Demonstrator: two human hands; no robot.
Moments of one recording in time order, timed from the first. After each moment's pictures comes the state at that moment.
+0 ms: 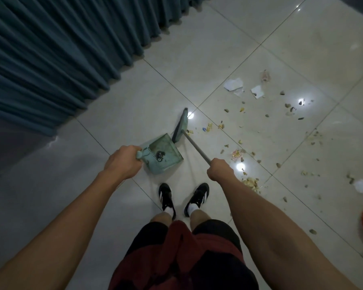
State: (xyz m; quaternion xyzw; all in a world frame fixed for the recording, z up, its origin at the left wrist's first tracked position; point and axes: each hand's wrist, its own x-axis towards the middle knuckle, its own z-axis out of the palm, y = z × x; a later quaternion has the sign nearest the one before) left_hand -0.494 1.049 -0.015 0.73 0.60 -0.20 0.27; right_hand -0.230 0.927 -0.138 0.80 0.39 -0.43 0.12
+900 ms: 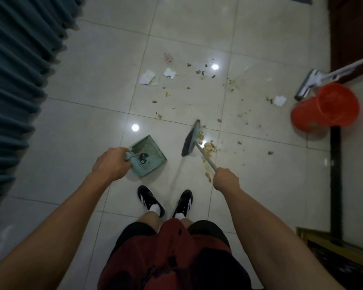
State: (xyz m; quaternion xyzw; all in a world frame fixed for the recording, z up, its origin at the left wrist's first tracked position) left_hand -0.389 0.996 -0.027 0.87 0.36 -0.25 0.24; right_hand -0.231 0.684 -0.105 0.91 0.11 -0.39 0.09
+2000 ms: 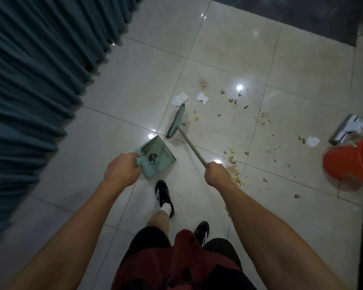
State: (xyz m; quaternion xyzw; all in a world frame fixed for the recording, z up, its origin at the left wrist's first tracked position) left_hand -0.370 1.159 -0.032 0.84 0.43 -0.19 0.25; right_hand -0.168 0.941 -0.120 0.90 0.17 -0.40 -0.01
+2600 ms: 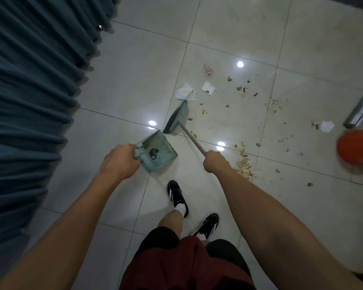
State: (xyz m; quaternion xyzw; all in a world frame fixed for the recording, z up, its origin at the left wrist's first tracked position) left_hand -0.322 1.303 -0.054 0.85 0.39 -0.24 0.24; right_hand -0.137 1.081 -0.150 0.89 0.16 -0.43 0.05
